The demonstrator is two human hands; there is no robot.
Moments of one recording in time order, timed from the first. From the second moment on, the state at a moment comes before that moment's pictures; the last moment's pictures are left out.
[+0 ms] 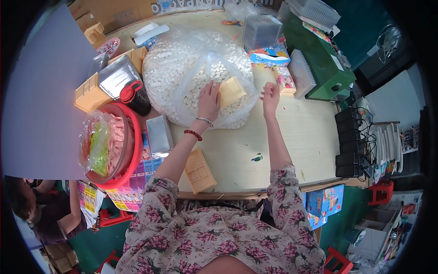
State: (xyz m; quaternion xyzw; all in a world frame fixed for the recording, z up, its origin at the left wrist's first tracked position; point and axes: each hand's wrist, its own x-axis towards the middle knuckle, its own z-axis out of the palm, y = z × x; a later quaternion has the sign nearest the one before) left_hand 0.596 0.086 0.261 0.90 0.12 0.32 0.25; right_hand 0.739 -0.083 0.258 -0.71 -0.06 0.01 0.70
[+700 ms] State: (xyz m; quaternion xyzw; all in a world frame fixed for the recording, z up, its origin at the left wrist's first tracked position) left_hand 0.509 0.103 0.310 0.99 0.15 0.04 0.06; right_hand 0.668 -0.074 0.327 -0.76 -0.48 -0.21 0.39
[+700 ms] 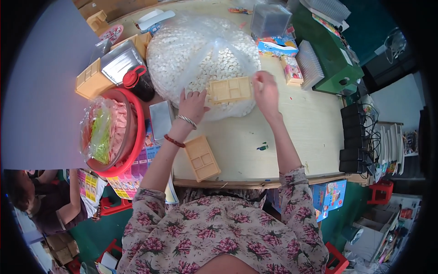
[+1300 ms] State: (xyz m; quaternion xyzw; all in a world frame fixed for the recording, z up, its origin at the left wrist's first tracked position) left_hand 0.481 0.178 0.343 0.97 0.02 0.06 0.23; right_hand 0.702 -0.100 0.272 -0.35 0.01 0.35 0.87
